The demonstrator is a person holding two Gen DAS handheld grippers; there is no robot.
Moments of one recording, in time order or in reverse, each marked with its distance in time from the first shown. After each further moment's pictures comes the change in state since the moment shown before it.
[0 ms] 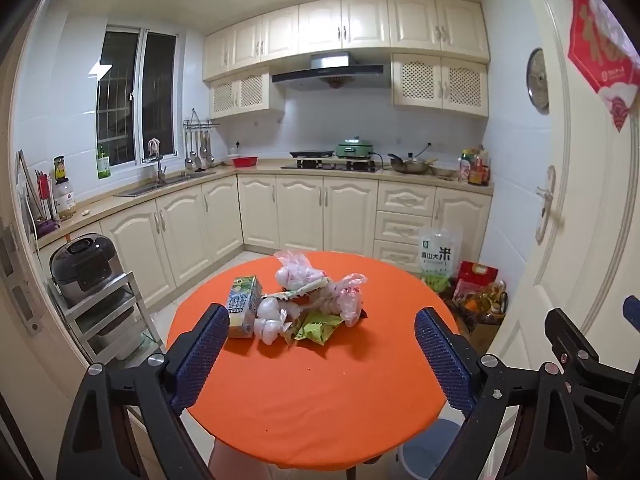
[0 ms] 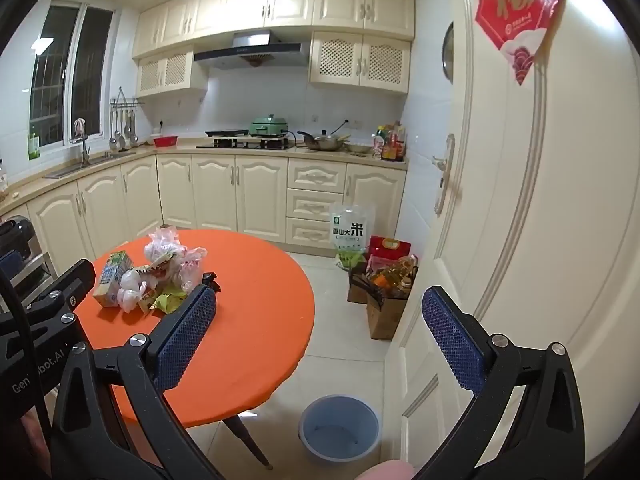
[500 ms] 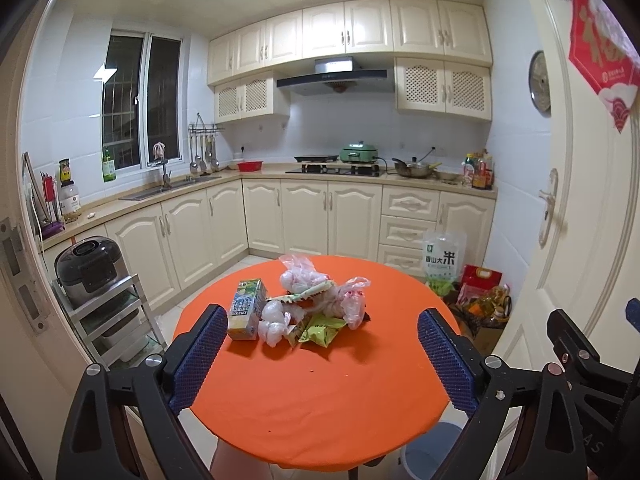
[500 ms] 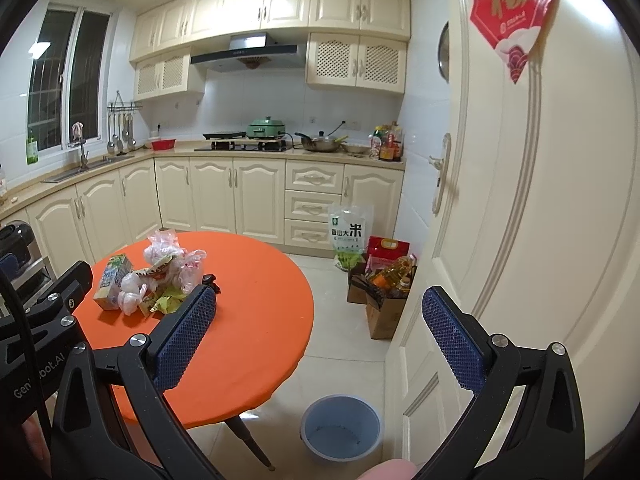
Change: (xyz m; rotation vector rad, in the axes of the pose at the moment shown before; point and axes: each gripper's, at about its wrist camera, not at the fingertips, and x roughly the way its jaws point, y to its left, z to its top) left arm -0.008 -0.008 -0.004 0.007 -0.014 0.018; right arm -0.004 -0.003 0.002 0.013 -0.001 -0.007
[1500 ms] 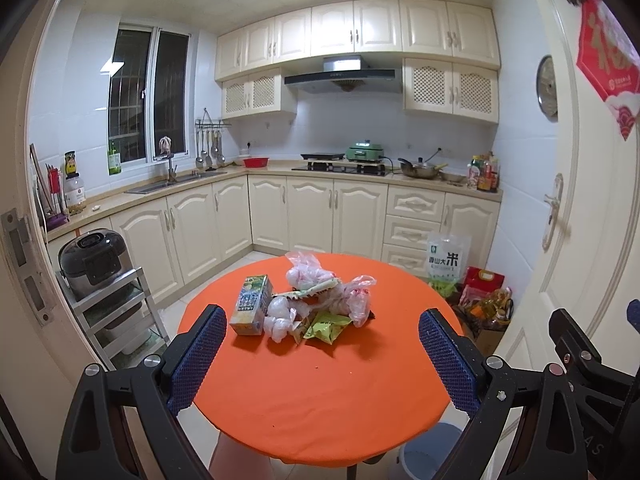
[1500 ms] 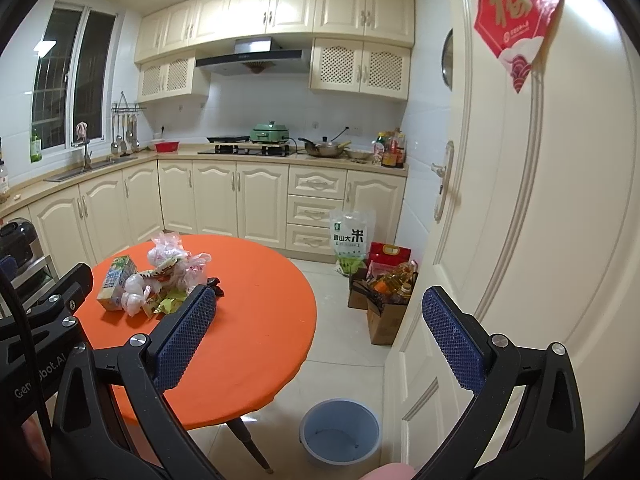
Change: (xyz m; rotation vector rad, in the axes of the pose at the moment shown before) left arm -0.002 0.008 0.001 -0.029 0.011 0.008; right arm -0.004 0.002 0.003 -0.011 -0.014 0.014
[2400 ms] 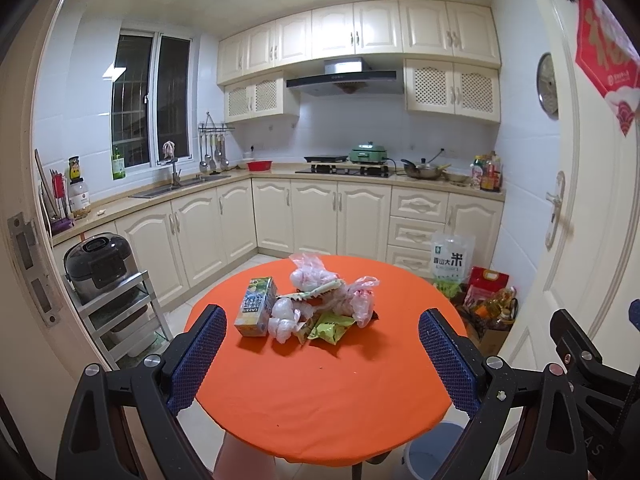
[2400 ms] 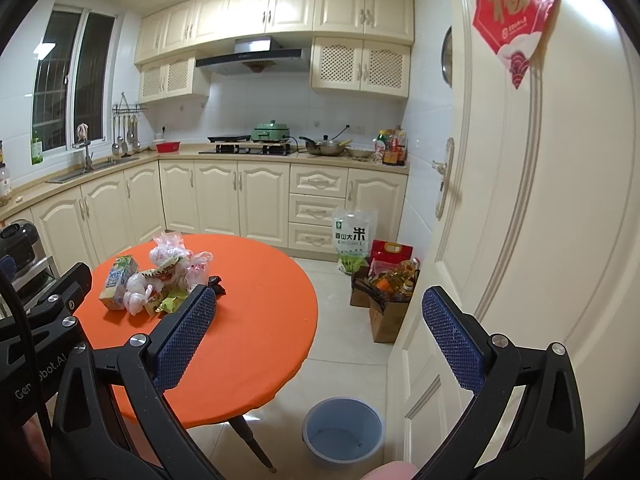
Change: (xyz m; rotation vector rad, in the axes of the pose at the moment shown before) left arm -0.007 -0.003 -0.005 0.016 -0.013 0.018; right arm -0.002 0.001 -0.005 0.008 0.002 0.002
